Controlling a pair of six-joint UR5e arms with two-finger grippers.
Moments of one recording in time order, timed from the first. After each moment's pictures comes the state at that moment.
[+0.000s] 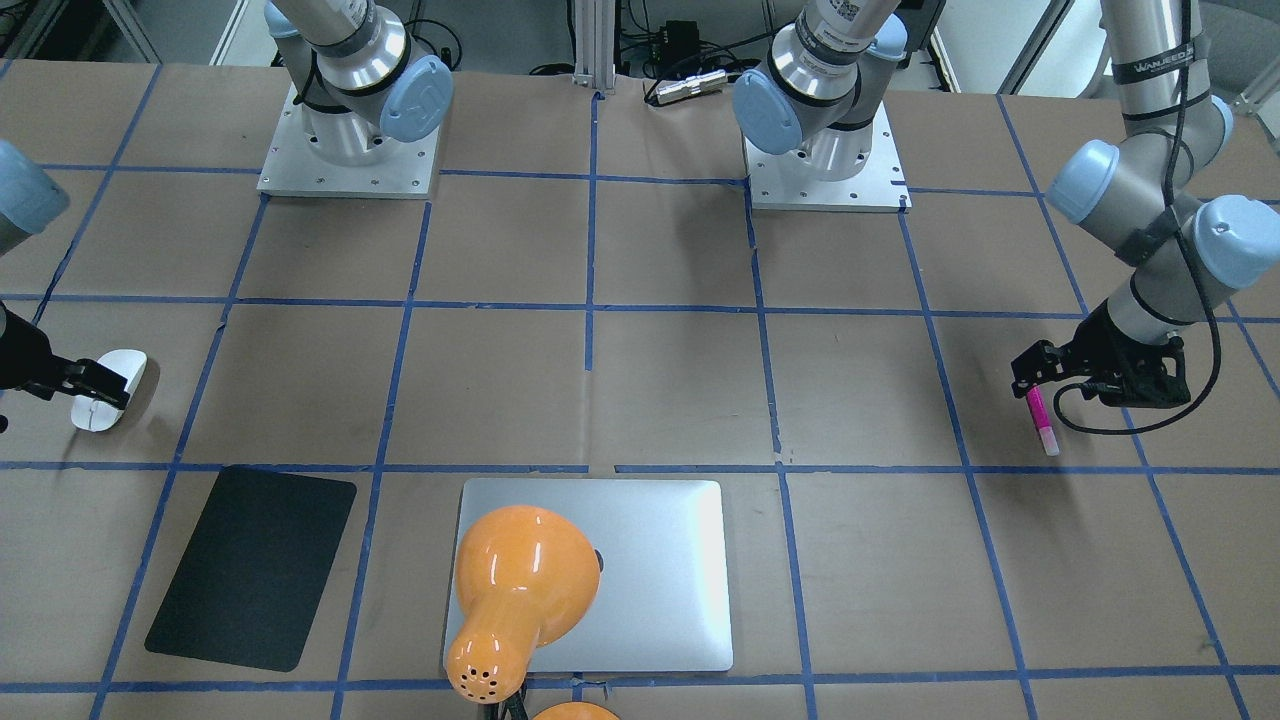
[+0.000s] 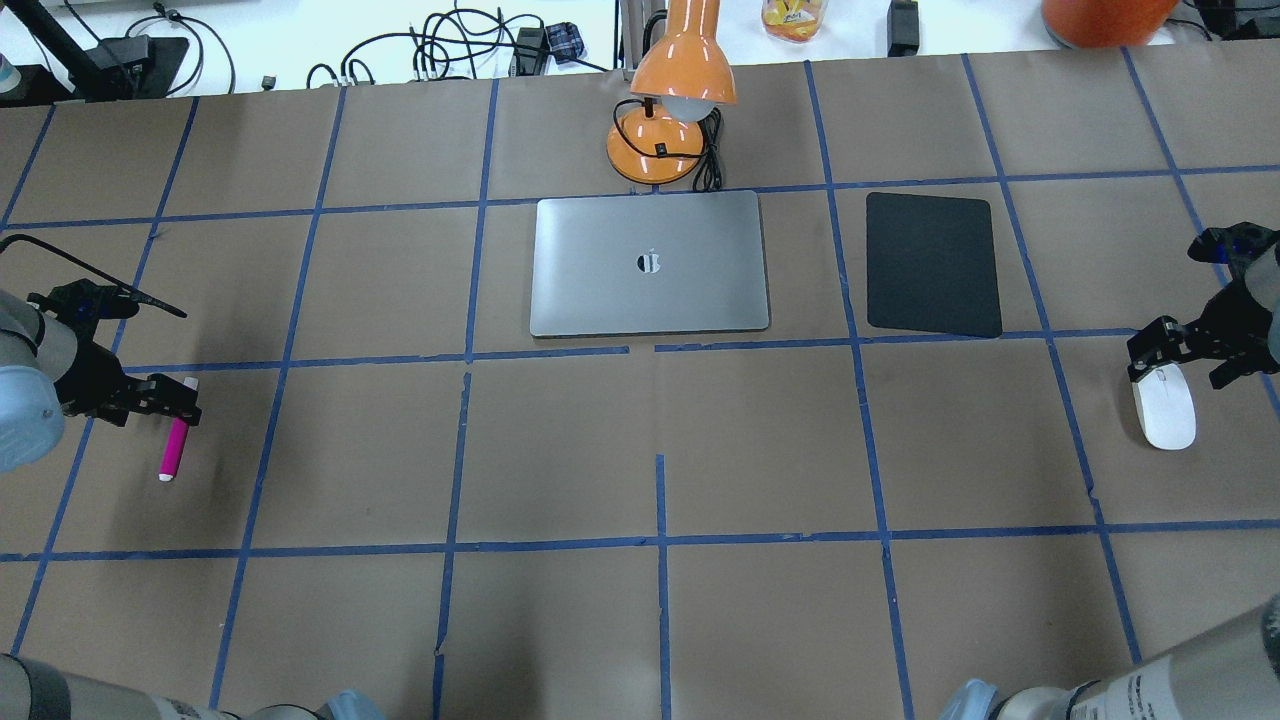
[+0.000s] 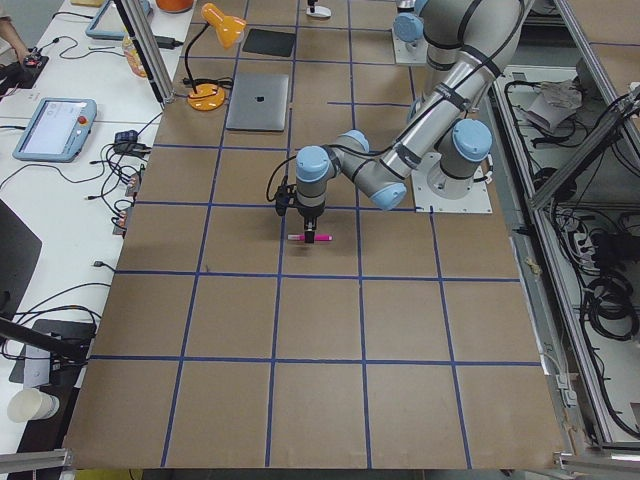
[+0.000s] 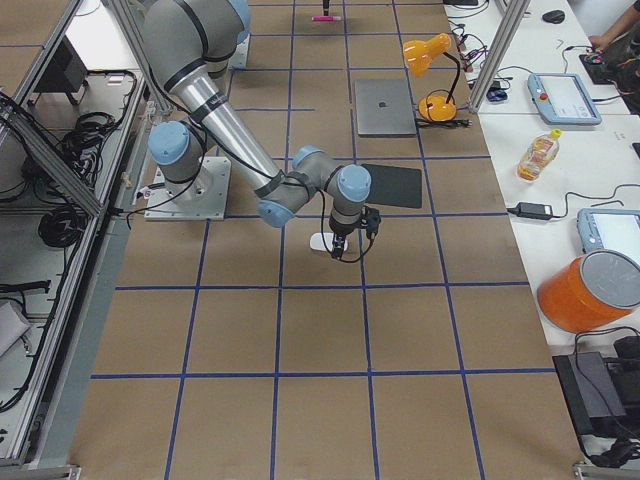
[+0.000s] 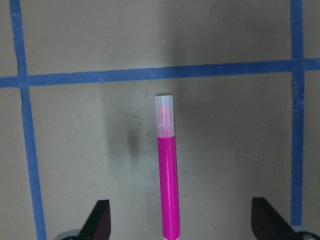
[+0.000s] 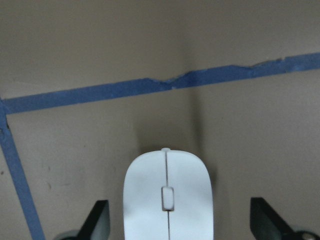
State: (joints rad) left arm -0.87 -1.85 -2.07 -0.79 1.56 0.72; right arm 0.90 -1.21 1.96 -2.24 -1.61 -0.53
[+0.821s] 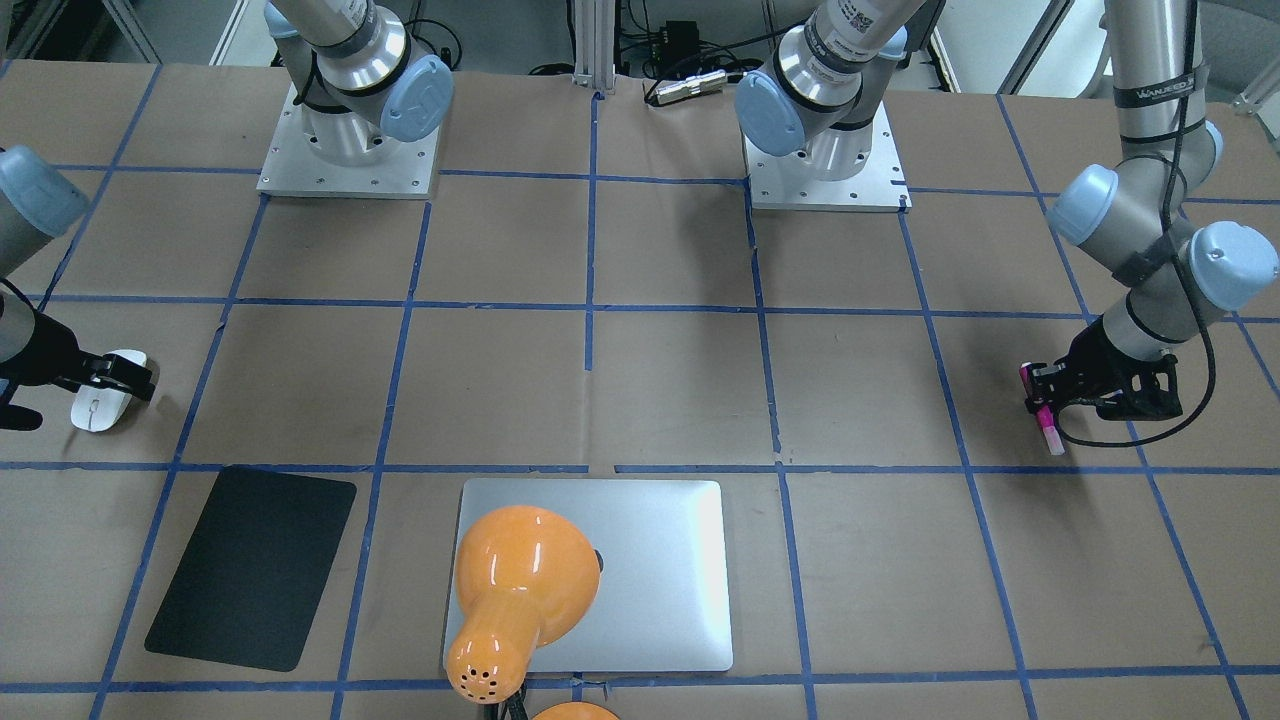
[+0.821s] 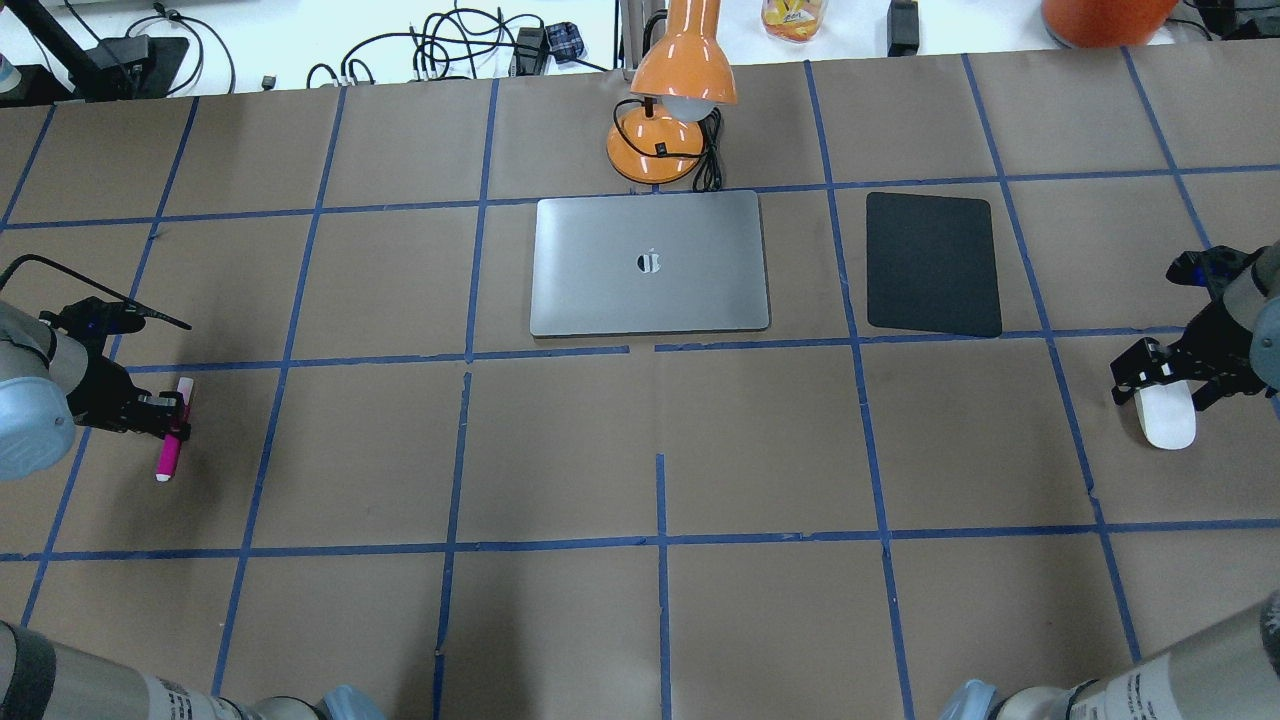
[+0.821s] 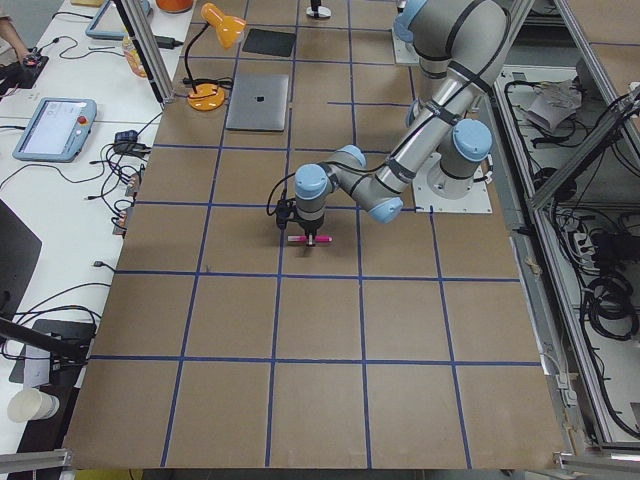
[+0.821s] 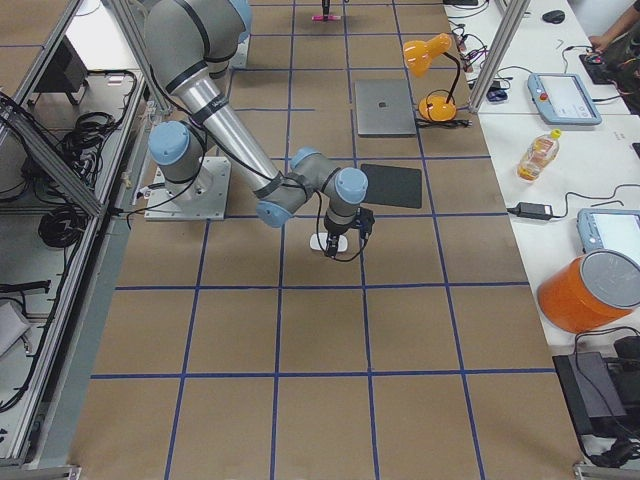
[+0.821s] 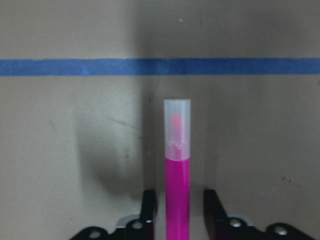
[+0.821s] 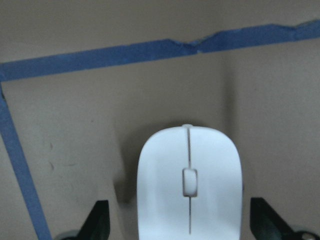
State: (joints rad) left arm -0.85 -1.92 -2.07 -0.76 1.55 0.70; right arm 0.90 -1.20 2.00 -2.24 -1.62 -0.54
